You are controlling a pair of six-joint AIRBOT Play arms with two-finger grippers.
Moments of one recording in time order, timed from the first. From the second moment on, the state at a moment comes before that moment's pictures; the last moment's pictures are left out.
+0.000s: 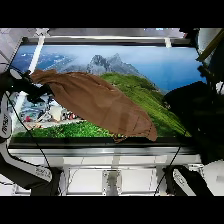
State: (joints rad) left arm 0.31 -1.73 1.50 1.28 -1.22 -1.62; right arm -0.21 -0.80 1.05 -1.08 1.55 1.37
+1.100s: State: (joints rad) left arm 0.29 -1.76 1.50 1.14 -1.02 -1.56; right arm -0.21 -0.71 0.75 -1.03 1.27 1.45
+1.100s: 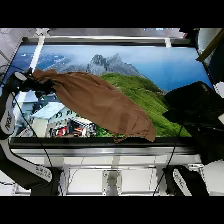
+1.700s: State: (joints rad) left arm 0.29 -1.58 1.50 1.42 -1.19 -1.54; right arm -0.21 -1.14 0.64 -0.92 1.28 1.39
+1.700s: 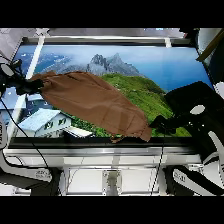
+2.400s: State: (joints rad) left arm 0.29 -1.57 1.50 1.44 -1.24 -1.53; right arm -0.21 -1.18 0.41 -0.47 1.17 1.13
